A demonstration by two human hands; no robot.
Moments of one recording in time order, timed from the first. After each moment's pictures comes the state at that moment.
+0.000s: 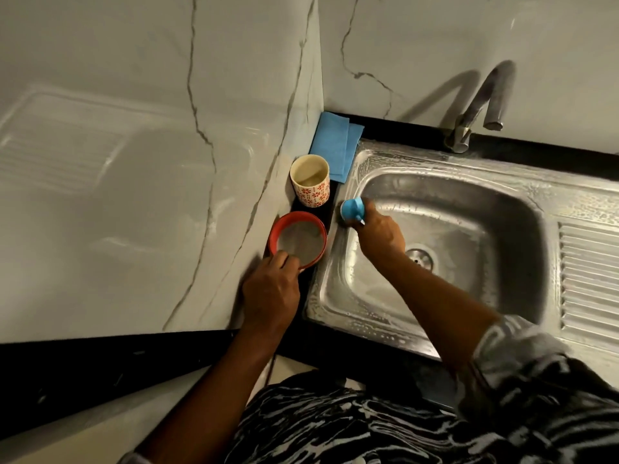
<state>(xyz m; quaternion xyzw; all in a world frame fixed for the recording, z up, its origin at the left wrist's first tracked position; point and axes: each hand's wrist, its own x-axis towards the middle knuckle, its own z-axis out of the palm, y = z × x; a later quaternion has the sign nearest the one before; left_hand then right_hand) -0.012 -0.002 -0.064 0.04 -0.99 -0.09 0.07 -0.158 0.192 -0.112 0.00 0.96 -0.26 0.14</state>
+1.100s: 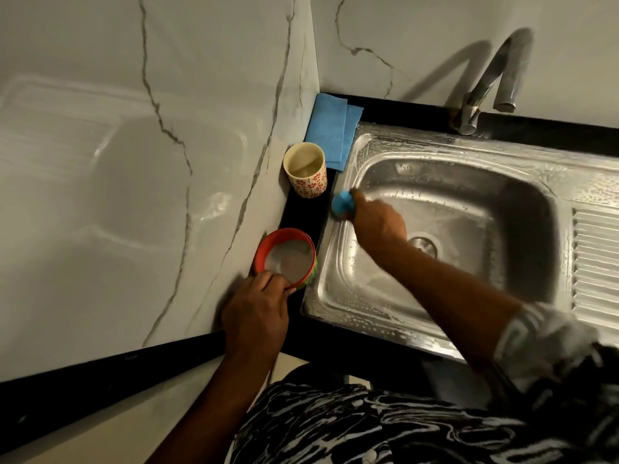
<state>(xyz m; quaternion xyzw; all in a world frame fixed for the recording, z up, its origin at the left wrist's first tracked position) 0.025 0.000 -0.038 0.07 -0.99 -0.09 0.05 -0.161 0.189 -0.088 -0.05 0.97 -0.18 0.16</state>
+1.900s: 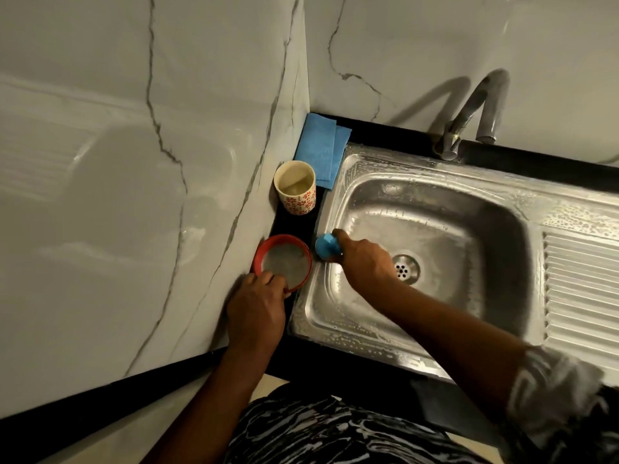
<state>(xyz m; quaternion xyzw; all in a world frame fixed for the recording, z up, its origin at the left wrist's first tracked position) -0.018 0.001 -0.075 0.07 -0.99 -0.07 -0.03 -0.133 0.197 -0.092 -0.14 0.97 -0.11 0.19</state>
